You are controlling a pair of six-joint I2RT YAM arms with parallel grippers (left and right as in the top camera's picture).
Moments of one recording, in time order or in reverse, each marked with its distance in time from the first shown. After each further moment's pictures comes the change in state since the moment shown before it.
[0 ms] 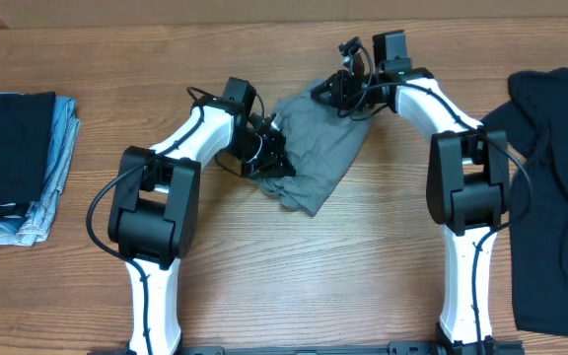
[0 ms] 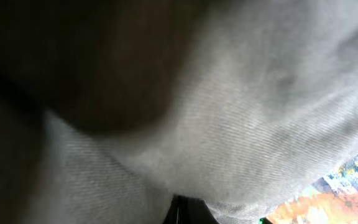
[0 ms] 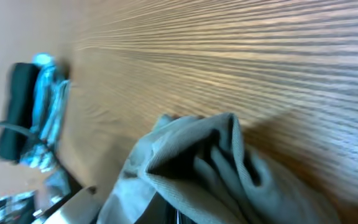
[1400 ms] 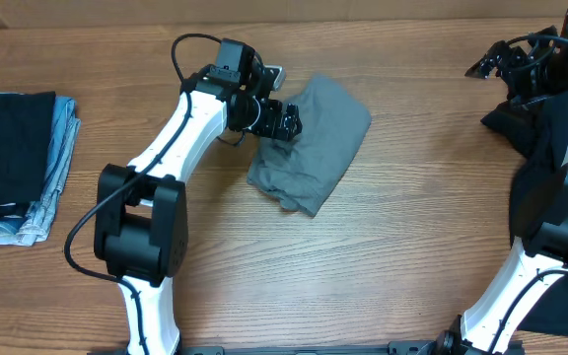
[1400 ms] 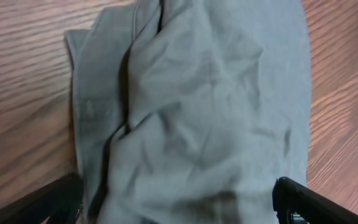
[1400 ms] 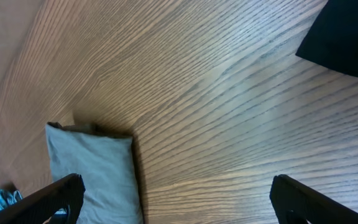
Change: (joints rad) left arm -0.002 -0.124 0.114 0.112 -0.315 0.274; right arm -0.517 -0.216 0.351 -0.961 0.357 -0.008
